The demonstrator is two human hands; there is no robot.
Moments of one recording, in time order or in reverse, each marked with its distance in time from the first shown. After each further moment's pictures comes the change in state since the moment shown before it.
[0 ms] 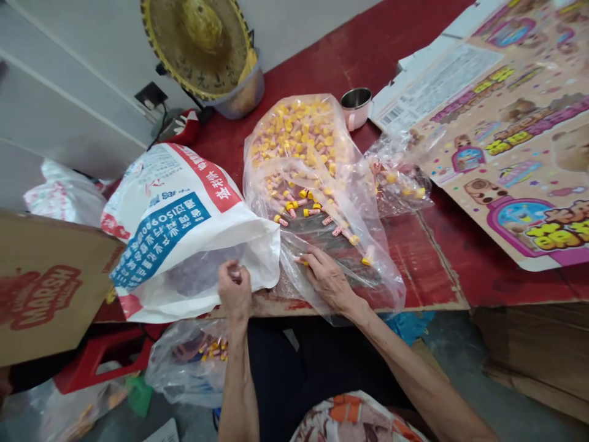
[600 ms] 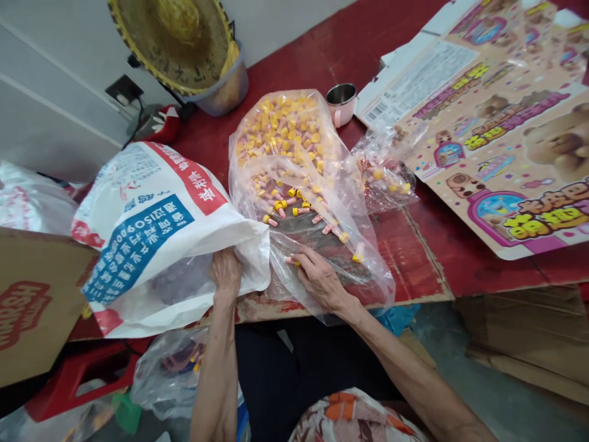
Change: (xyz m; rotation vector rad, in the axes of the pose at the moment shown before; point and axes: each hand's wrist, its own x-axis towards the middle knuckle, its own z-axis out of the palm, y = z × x) left_hand 0.062 -0.021 0.043 0.342 -0.186 0.248; right_hand 0.000 -0.004 -0.002 -0.017 0.082 -0.021
